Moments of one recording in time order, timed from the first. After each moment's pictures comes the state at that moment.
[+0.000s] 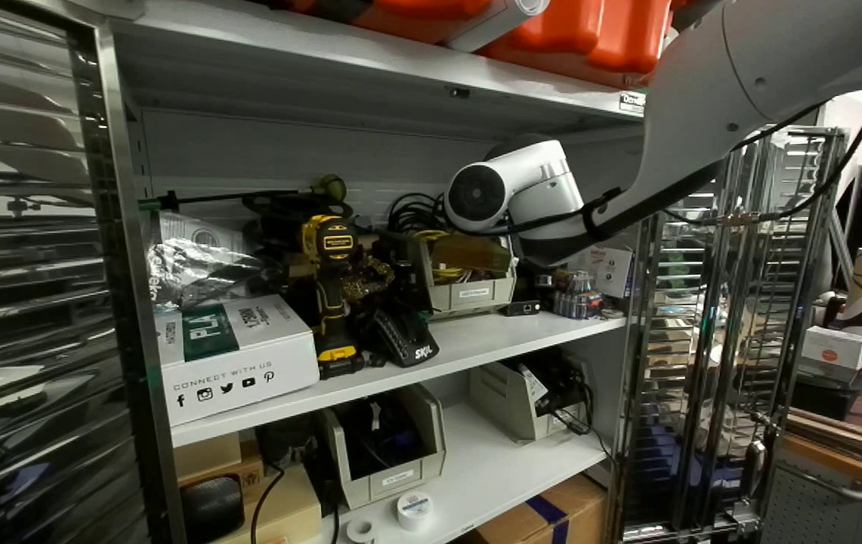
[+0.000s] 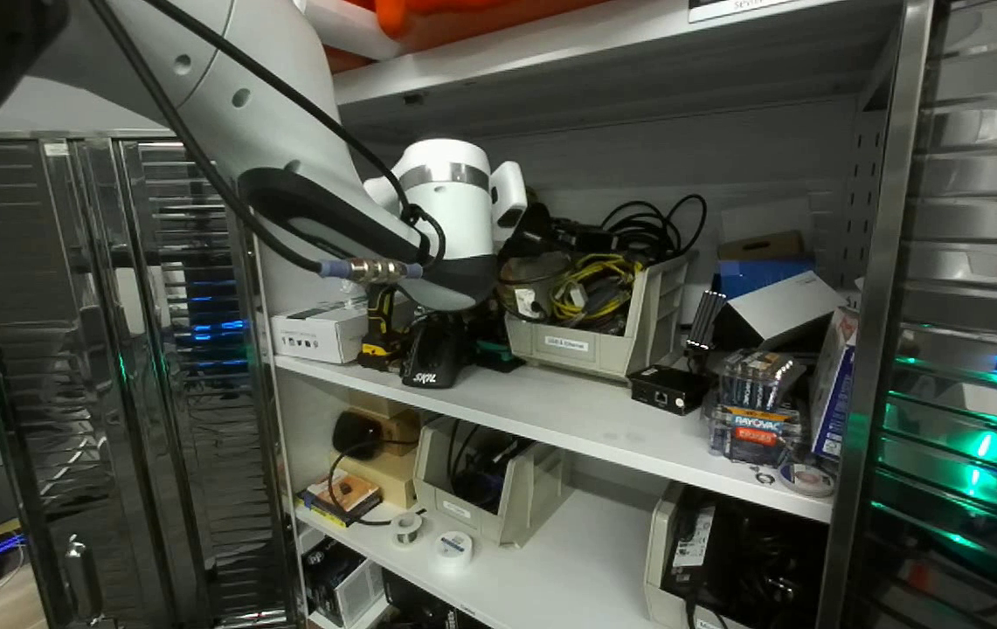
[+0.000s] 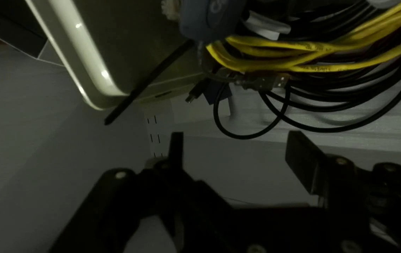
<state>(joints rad) 0.10 0.47 -0.01 -1.43 -1.83 2.47 2.09</state>
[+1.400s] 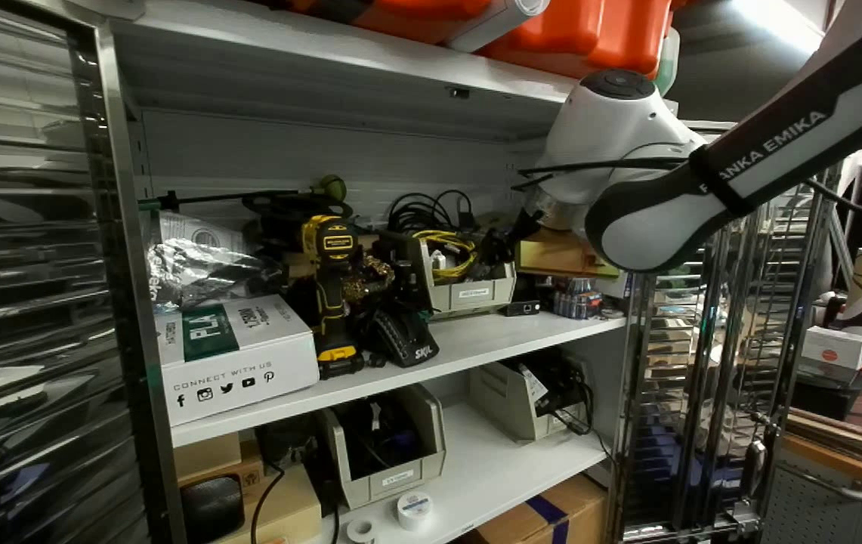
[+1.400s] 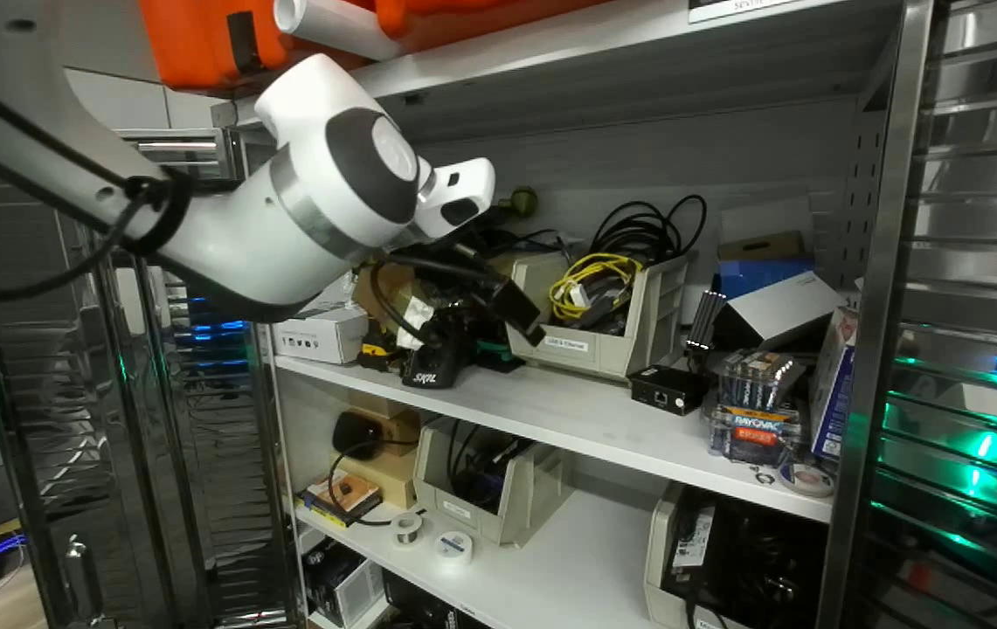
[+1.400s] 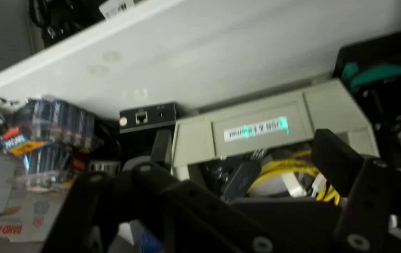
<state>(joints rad) -0.08 -0.02 0.11 -2.14 -0.70 2.79 0.99</state>
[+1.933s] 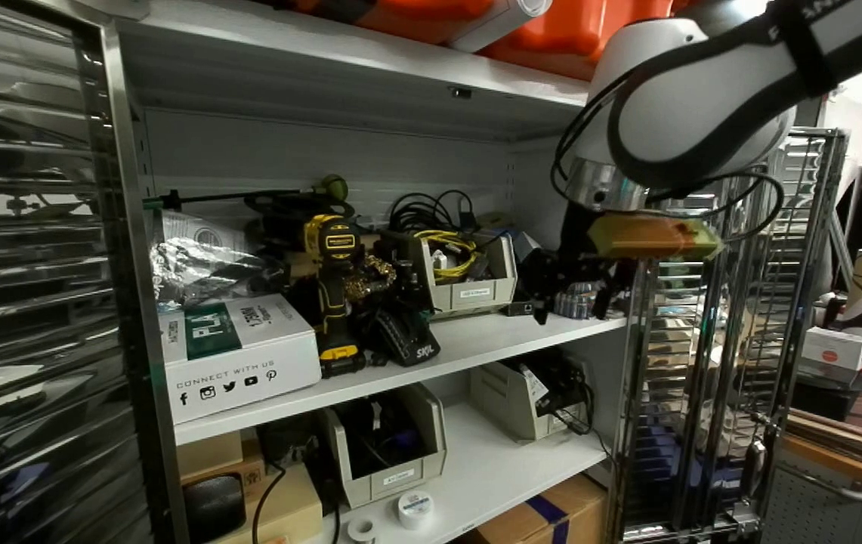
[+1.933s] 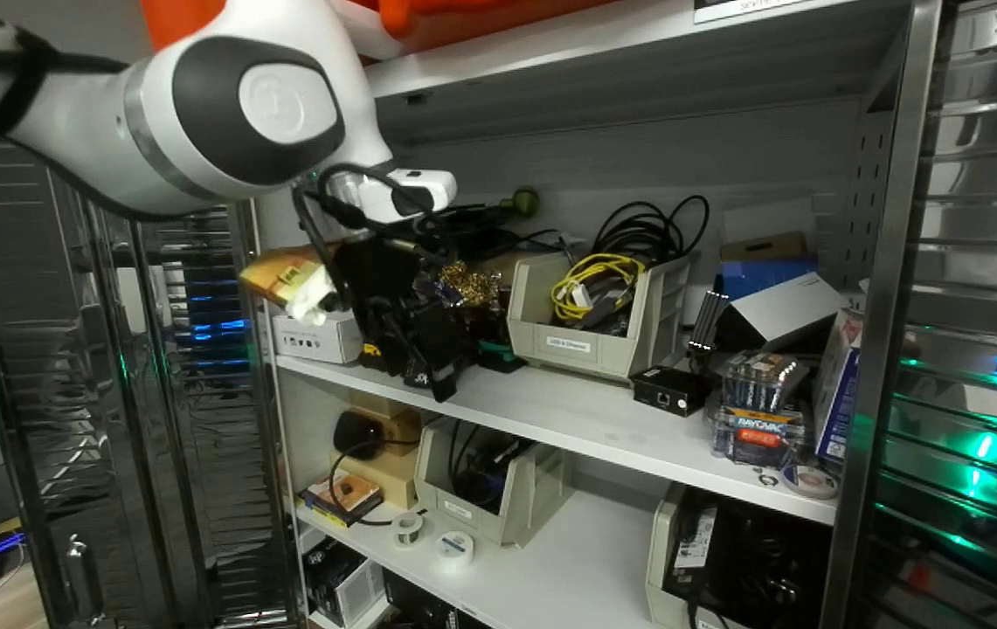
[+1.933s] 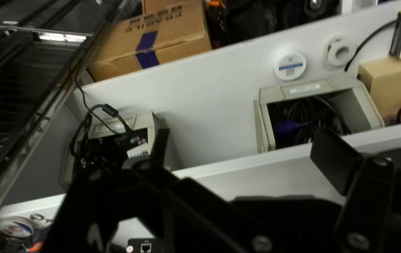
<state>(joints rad) 0.12 -0.26 -0.02 -2.27 -0.16 2.29 0.39</state>
